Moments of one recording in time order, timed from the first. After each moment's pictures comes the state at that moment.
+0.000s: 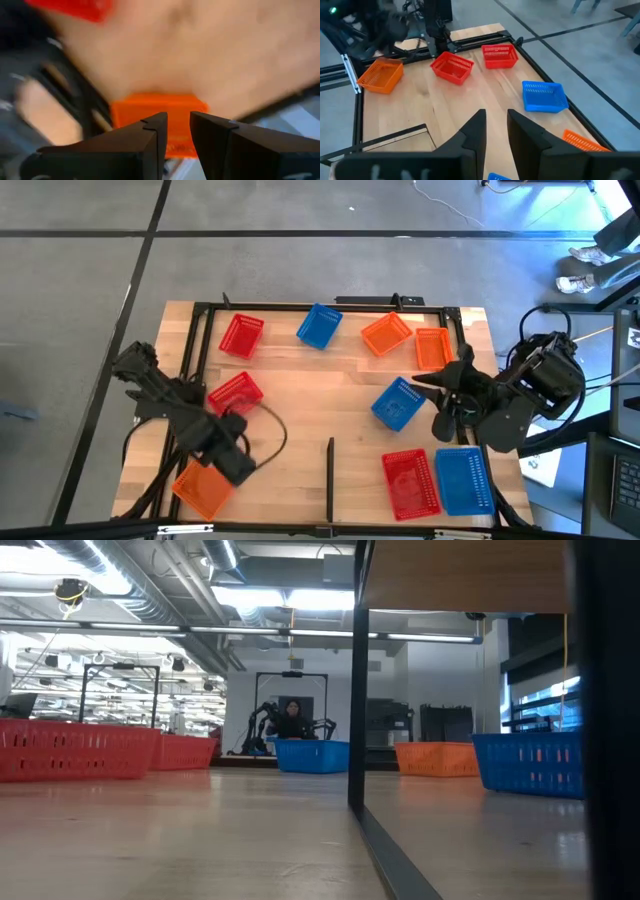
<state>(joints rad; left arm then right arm) -0.72 1.61 1.57 -1.43 0.05 -1.73 0.77 1.47 2.06 -1.57 0.92 0.86</state>
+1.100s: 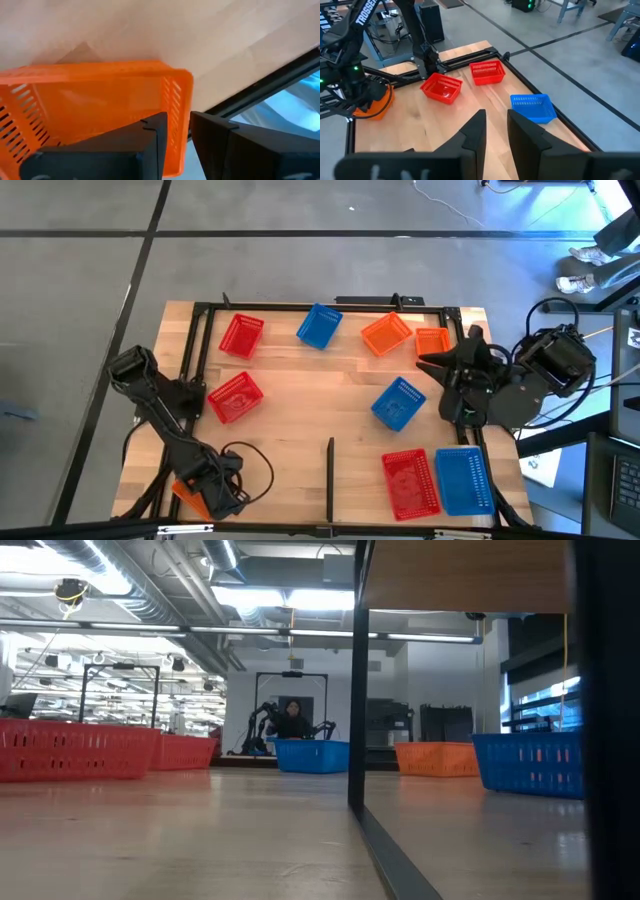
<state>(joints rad) -0.91 1.62 1.11 -0.73 0.07 -1.96 0.71 1.40 2.06 -1.53 0.98 0.83</state>
